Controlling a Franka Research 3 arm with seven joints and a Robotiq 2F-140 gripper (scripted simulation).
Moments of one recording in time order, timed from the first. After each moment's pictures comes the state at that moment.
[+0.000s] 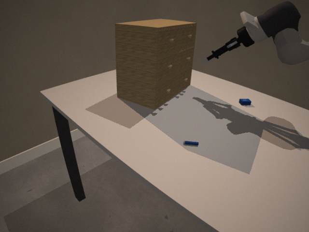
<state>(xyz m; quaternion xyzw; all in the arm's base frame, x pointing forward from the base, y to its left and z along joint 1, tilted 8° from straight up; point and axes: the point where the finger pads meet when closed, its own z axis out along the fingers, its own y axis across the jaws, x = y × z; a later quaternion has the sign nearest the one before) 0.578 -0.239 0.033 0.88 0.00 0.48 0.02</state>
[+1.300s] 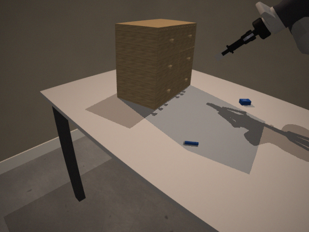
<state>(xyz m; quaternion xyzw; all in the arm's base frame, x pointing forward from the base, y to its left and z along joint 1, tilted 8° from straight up) 0.515 -0.234 0.059 0.89 0.01 0.45 0.02</state>
